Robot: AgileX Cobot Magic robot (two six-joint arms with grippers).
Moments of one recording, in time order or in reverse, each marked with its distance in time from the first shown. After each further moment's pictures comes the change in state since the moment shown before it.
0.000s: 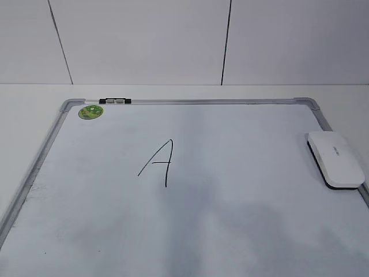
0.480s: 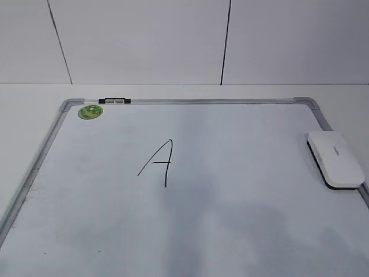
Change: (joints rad) left arm 0.020 -0.001 0.000 -0.018 0.009 0.000; right arm -0.015 -0.002 0.000 0.000 0.000 0.000
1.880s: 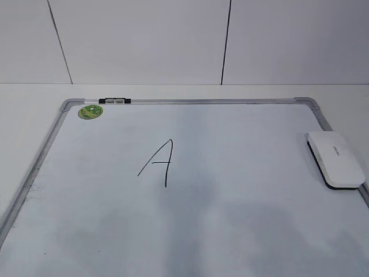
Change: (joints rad) left arm 0.172 0.000 0.000 0.000 0.000 0.000; right arm -0.178 0.000 0.000 0.000 0.000 0.000
